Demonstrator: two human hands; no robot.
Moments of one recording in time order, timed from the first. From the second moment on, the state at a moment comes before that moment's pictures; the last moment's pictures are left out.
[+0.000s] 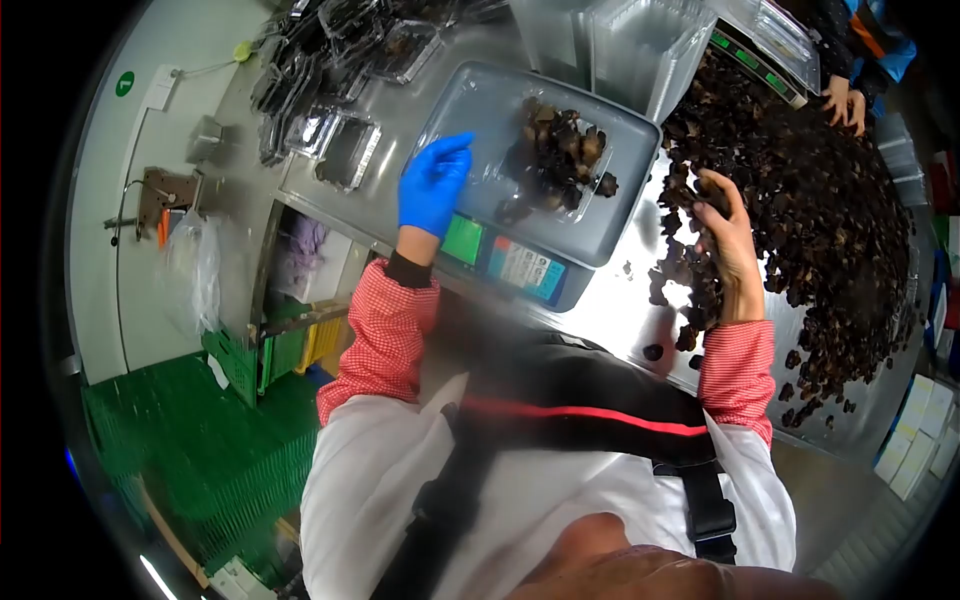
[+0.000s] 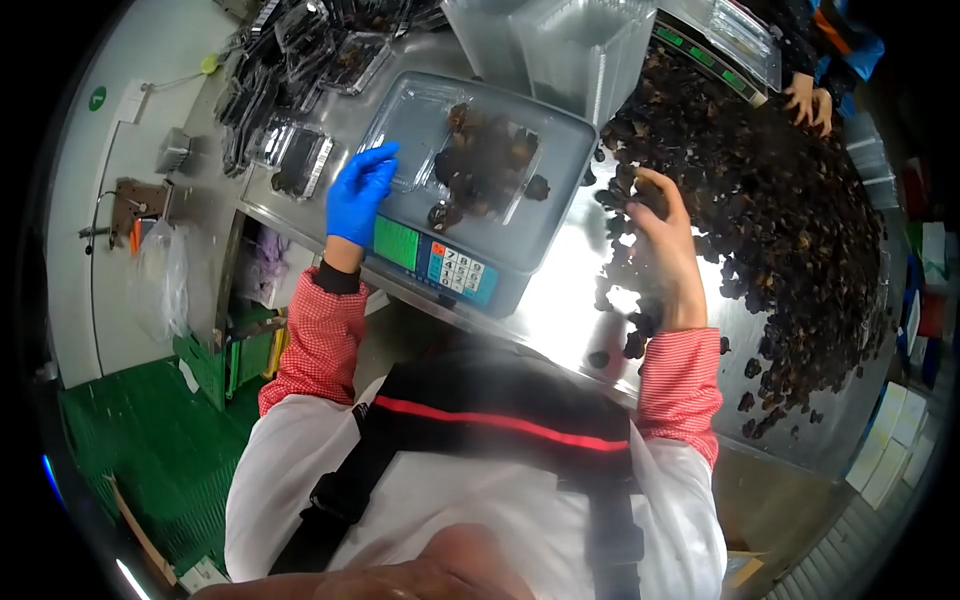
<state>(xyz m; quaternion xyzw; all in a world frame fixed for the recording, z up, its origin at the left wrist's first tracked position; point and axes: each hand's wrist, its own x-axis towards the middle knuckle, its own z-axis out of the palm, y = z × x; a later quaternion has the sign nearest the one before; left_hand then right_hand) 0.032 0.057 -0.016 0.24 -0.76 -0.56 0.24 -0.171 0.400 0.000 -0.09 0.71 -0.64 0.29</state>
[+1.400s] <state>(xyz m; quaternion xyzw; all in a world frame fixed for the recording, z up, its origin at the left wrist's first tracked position) 0.054 0.090 0.001 0.38 -0.64 -0.65 0.16 -0.104 0.411 -0.108 -0.34 0.93 -0.10 0.06</state>
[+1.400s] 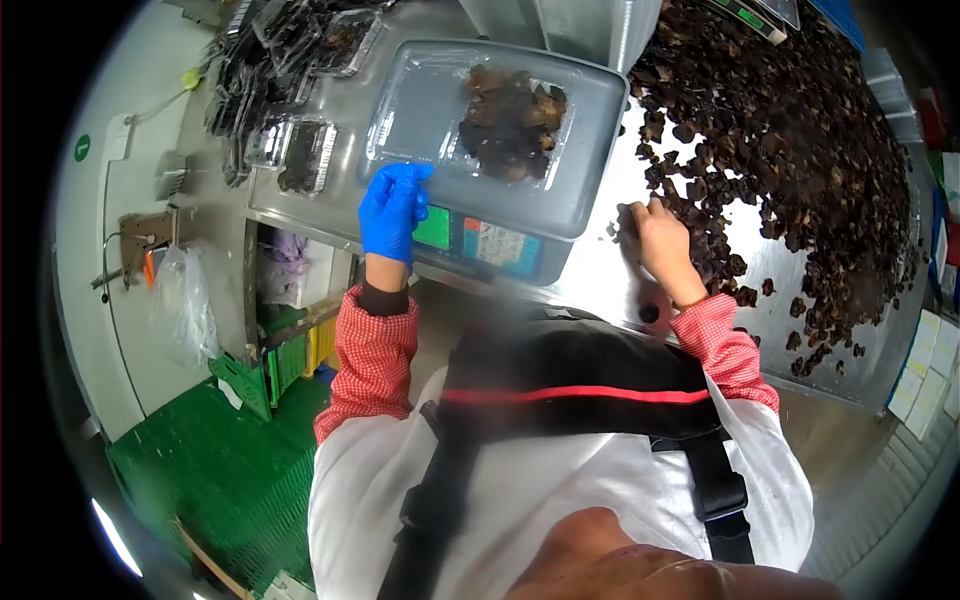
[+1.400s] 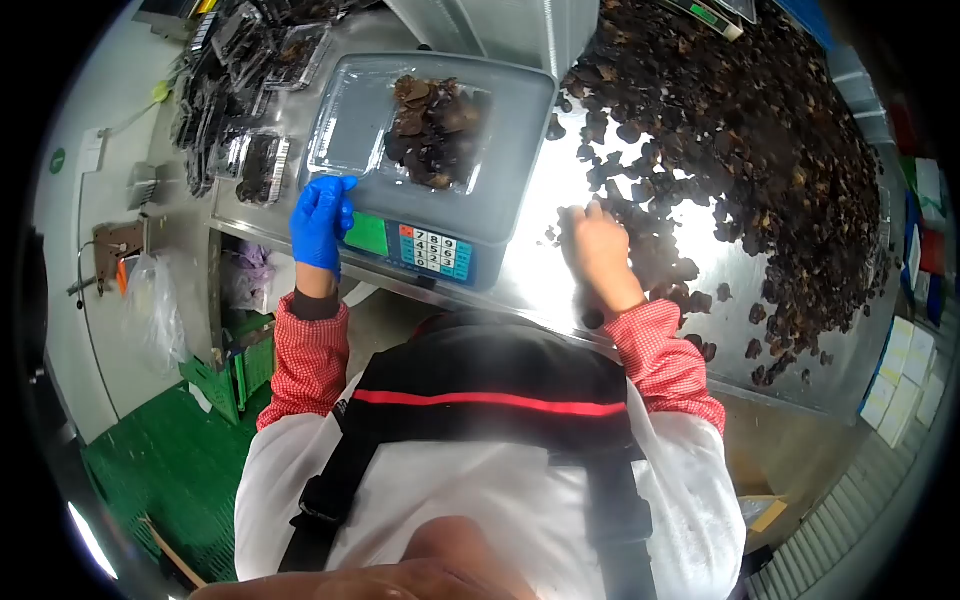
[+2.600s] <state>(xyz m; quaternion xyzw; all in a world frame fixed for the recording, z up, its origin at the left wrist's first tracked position) 0.007 0.160 -0.002 0.06 -0.94 -0.12 0.31 -0.213 0.262 -0.050 -0.33 0.85 -0.42 0.04</state>
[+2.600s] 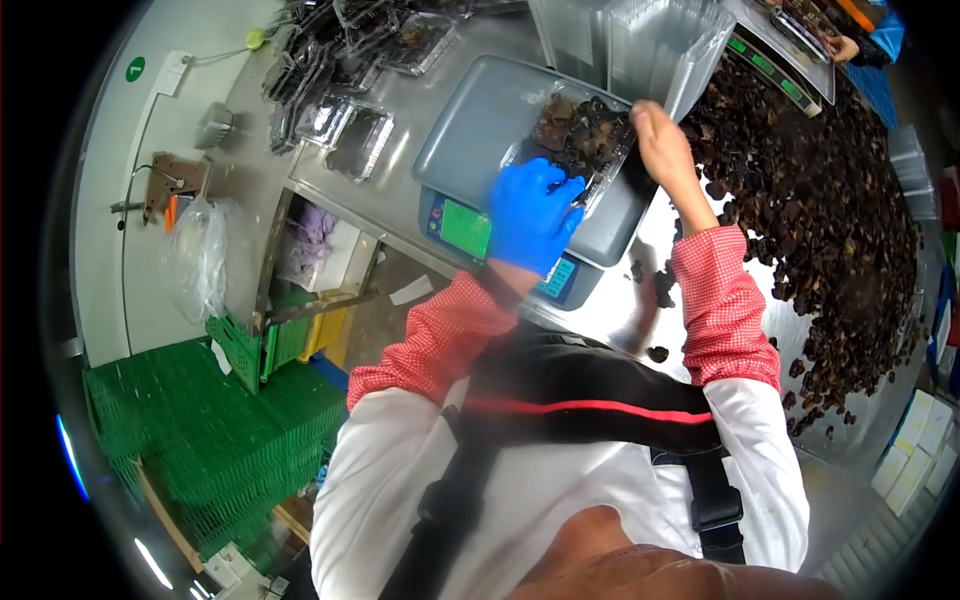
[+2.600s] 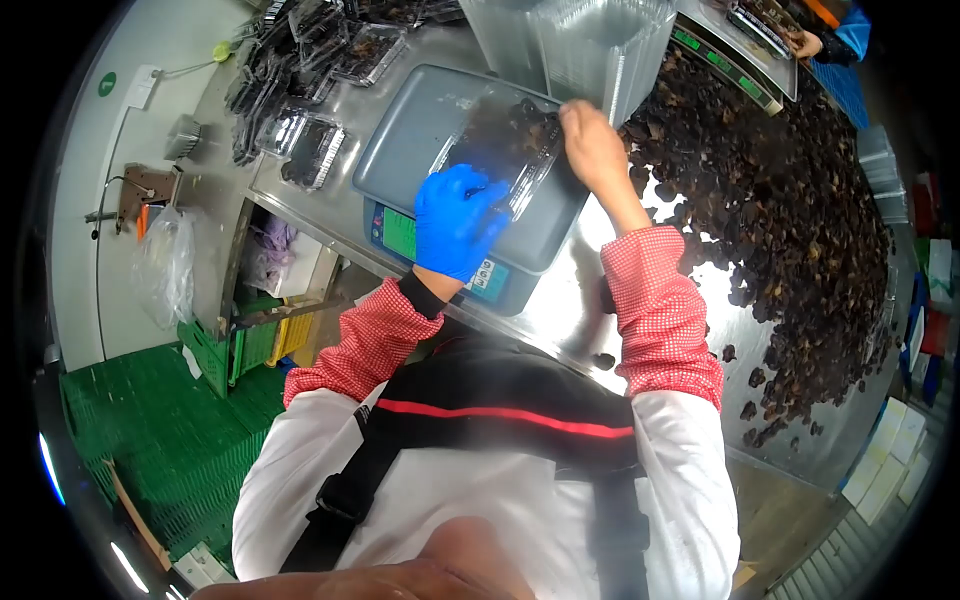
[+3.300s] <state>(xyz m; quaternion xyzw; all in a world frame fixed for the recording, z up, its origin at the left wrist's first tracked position) 0.034 0.058 -0.029 0.34 -0.41 -0.84 0.15 -0.175 0.237 -0.008 -0.20 0.64 -0.63 0.40</state>
